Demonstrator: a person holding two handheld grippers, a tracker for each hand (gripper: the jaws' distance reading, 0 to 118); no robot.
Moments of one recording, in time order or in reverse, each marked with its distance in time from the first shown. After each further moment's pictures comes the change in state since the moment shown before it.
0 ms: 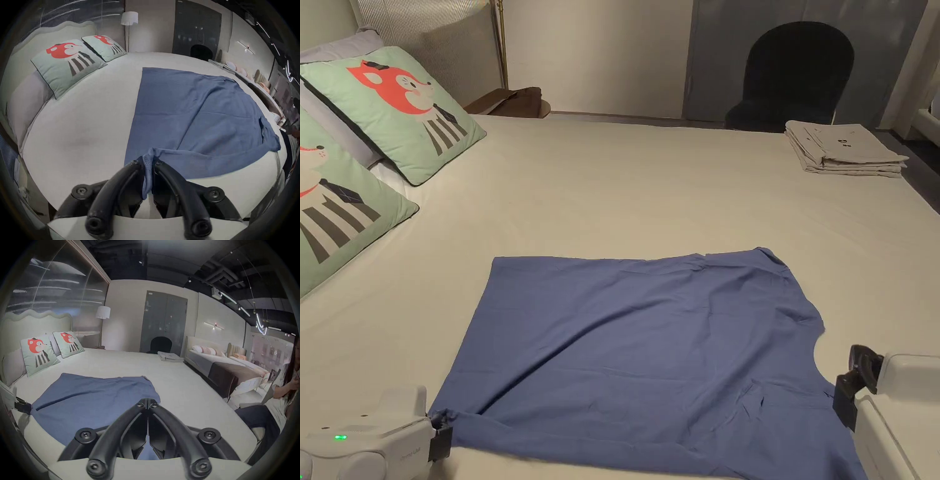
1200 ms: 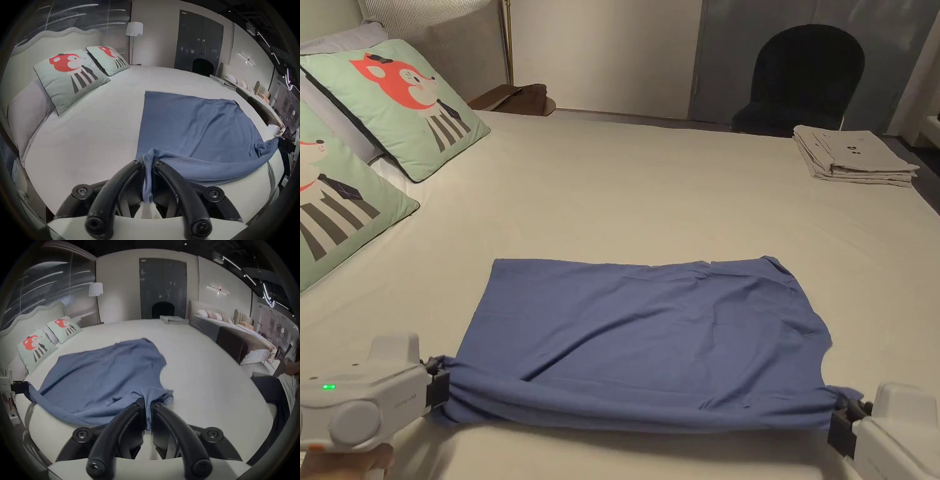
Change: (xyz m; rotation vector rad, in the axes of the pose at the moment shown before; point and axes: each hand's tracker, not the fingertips) left arm 0.008 0.072 0.012 0.133 0.014 0.058; right arm 0.014 -0.020 -0.077 -0.271 0.058 -0.086
